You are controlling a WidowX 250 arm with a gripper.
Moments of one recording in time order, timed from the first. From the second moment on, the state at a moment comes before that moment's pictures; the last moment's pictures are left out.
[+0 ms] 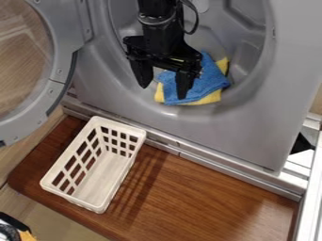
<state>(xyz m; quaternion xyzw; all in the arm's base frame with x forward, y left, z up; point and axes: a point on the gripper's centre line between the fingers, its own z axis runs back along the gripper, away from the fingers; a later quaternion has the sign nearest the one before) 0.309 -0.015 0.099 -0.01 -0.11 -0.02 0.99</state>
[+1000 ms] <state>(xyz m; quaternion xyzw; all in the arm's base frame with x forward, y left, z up) 0.261 0.018 -0.014 0.02 -0.04 0.01 1.00</state>
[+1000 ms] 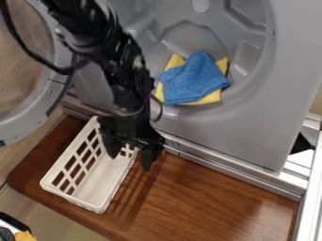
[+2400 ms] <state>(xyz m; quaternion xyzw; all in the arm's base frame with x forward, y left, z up) 0.260 0.012 -0.014 0.07 -0.10 0.03 0.99</state>
